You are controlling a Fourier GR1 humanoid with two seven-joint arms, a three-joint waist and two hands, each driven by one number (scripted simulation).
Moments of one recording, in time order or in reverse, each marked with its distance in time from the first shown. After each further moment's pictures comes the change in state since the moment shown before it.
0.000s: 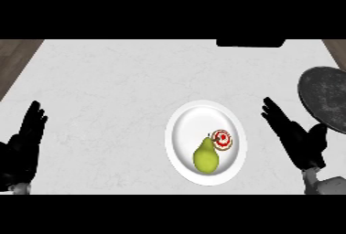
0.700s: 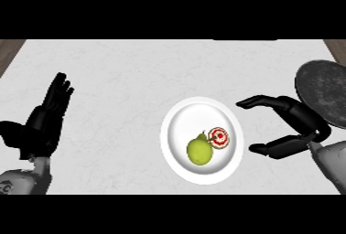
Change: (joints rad) left arm -0.200 -0.052 -0.047 0.012 0.032 -0.089 -0.030; right arm -0.254 -0.100 0.036 0.081 0.164 0.444 -0.509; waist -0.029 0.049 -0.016
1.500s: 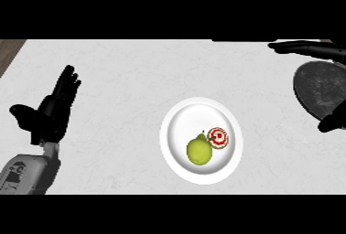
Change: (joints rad) left arm -0.102 -0.041 0.036 0.151 -0.006 -0.065 -0.040; right arm -0.337 -0.271 -0.082 0.028 0.214 0.273 0.005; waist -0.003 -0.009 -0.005
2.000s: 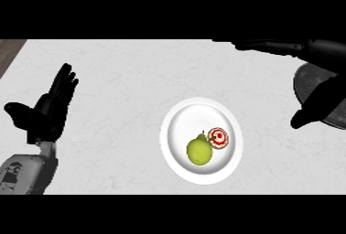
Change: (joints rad) left arm 0.000 -0.012 0.034 -0.024 -0.023 -0.024 0.035; right arm -0.106 0.167 -0.005 -0.050 0.076 0.081 0.156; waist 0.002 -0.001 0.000
